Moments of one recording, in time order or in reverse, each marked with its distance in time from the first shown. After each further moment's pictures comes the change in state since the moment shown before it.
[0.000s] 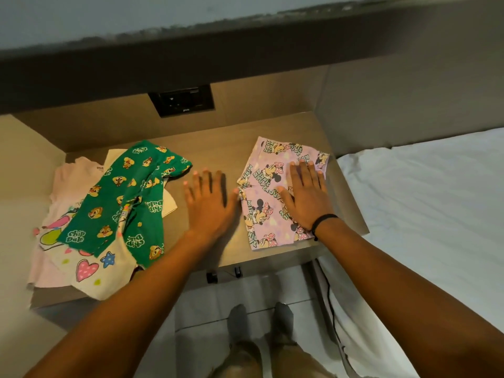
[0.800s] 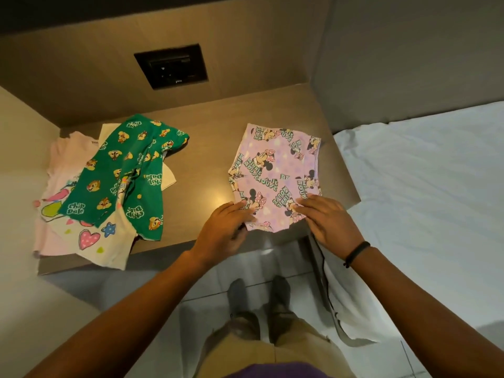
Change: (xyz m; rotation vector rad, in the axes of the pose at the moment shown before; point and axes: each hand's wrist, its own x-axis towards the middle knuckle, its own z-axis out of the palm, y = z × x) left_hand -0.114 -0.006 0.032 -0.340 0.020 0.632; right_hand -0.140 0.048 0.001 0.201 0.130 -0.384
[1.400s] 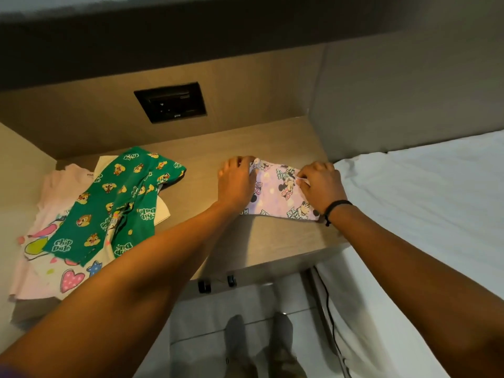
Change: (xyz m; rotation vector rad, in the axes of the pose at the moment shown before) left_hand 0.203 -0.044 -0.001 0.207 0.116 -0.478; right_hand 0.159 0.057 -0.024 -0.187 0.014 0.386
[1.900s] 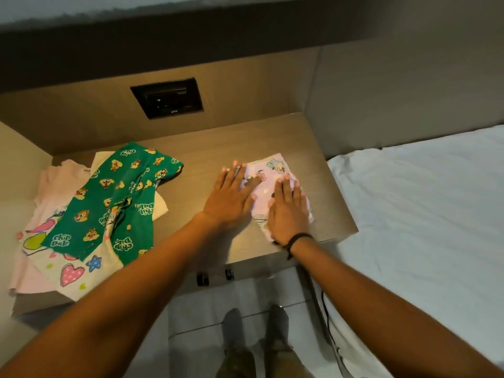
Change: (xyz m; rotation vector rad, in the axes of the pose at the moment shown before) left_hand -0.056 -0.028 0.000 0.316 -0.249 0.291; right_hand -0.068 -0.085 0.039 0.133 -0.209 0.163
